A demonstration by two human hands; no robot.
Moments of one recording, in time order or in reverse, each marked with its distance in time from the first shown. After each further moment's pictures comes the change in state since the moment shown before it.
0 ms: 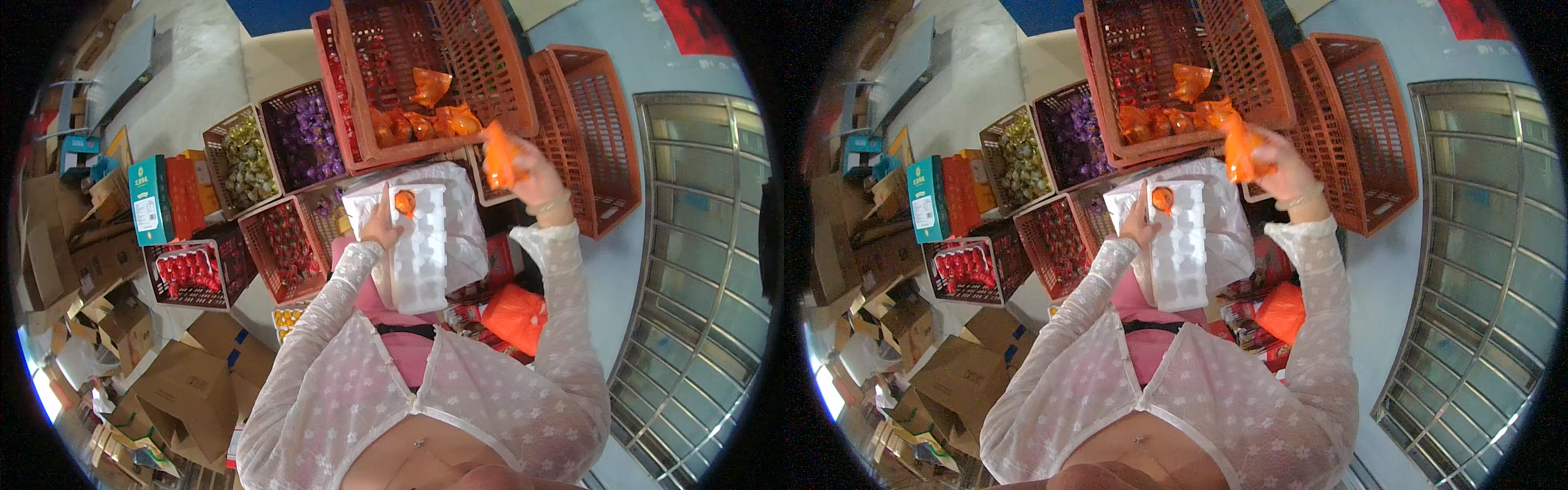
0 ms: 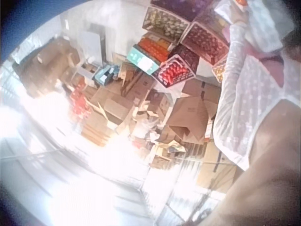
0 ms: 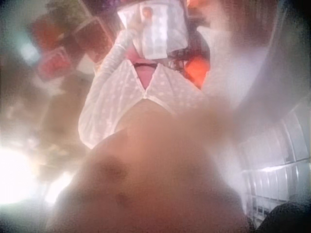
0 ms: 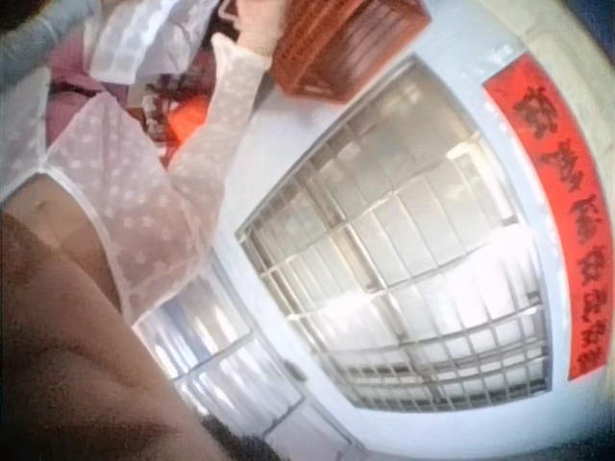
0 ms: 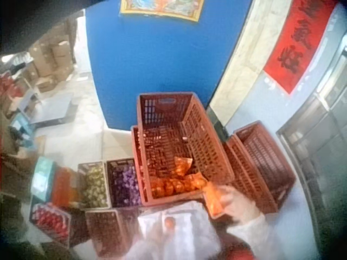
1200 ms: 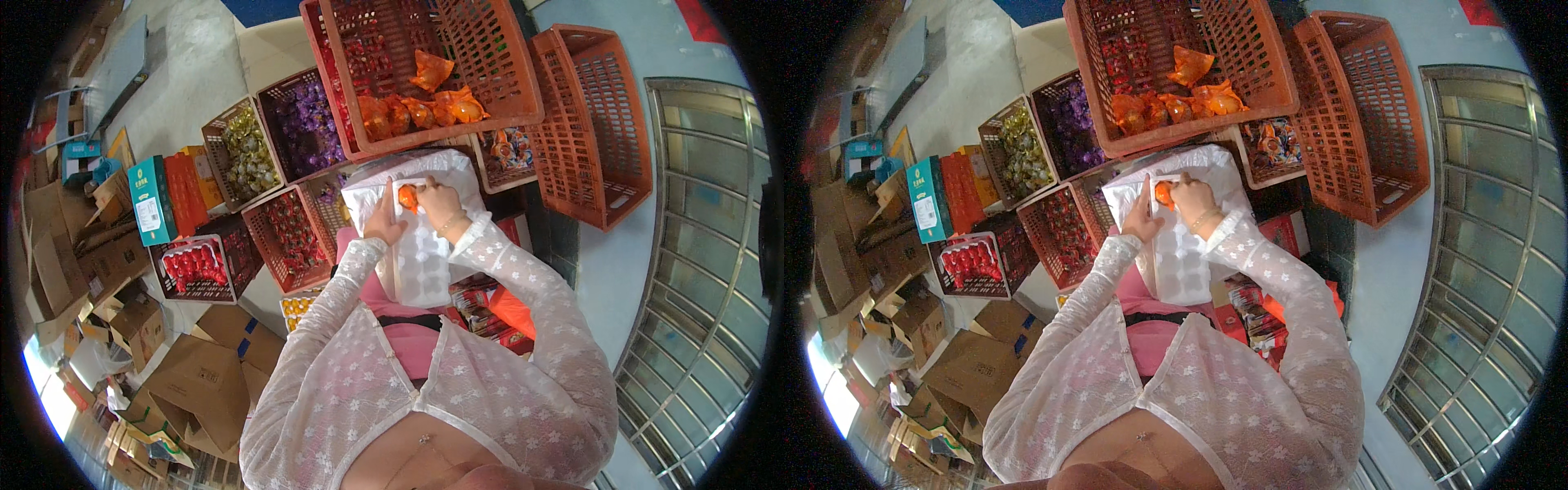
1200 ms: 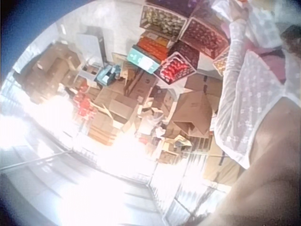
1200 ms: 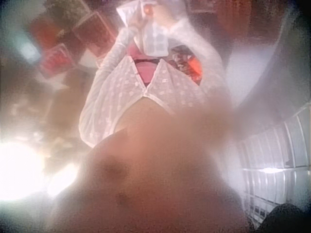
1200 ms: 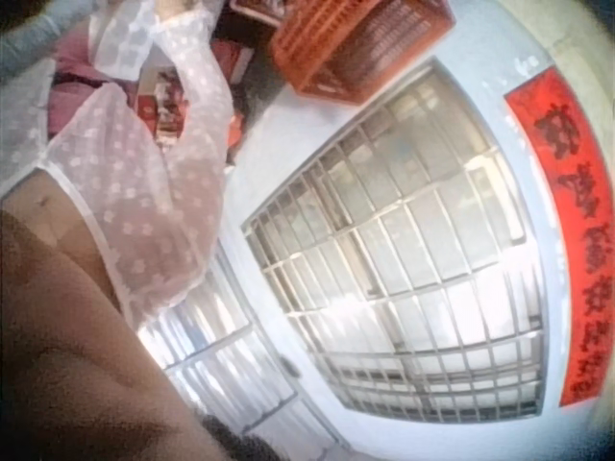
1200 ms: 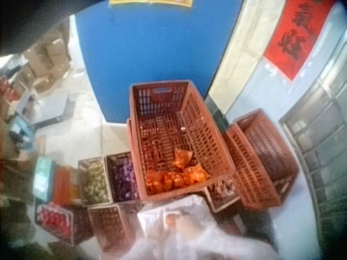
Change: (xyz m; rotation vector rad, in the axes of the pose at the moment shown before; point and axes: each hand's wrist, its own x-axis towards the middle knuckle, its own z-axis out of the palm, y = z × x) left_hand -0.002 -0.004 0.011 0.003 -0.024 0.004; right_hand 0.035 0.204 -0.002 -2.151 0.165 -0.090
